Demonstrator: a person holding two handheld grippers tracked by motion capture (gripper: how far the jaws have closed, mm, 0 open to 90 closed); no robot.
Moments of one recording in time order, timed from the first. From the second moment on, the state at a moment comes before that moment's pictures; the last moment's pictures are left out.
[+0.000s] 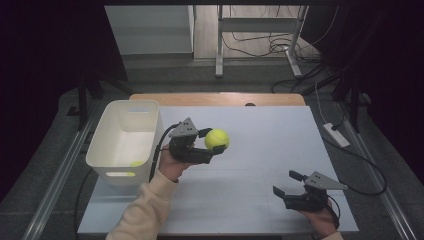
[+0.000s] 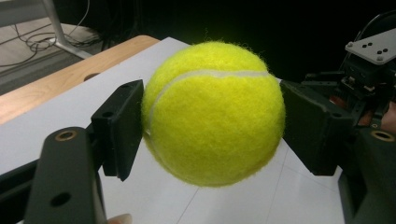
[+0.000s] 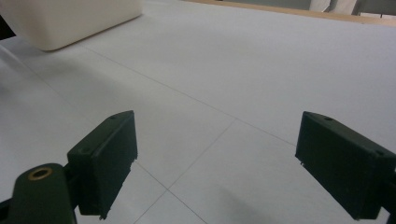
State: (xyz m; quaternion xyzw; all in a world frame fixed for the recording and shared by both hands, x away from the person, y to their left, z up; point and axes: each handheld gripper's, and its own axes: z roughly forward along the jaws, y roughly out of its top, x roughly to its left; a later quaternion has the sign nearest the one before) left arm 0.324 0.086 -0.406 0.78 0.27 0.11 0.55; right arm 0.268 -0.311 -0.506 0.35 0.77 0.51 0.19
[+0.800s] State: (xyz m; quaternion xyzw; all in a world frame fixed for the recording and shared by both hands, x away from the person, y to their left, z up) left arm 0.322 0.105 -0.389 0.77 0.28 0.14 0.56; right arm 0.268 -0.311 -0.506 0.34 0.77 0.51 0.19
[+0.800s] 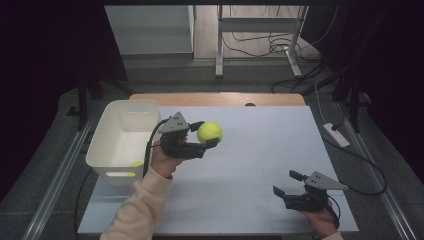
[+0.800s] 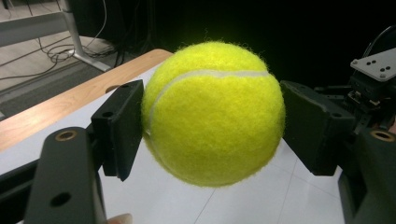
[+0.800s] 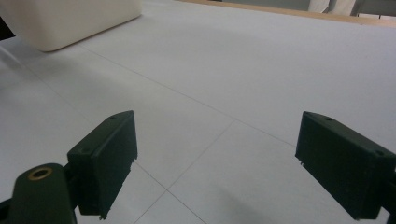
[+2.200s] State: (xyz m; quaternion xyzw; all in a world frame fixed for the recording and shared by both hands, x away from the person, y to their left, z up) left arm 0.322 0.135 -0.379 0.75 0.31 0.17 0.56; right arm 0.268 -0.311 -0.506 0.34 0.77 0.51 0.19
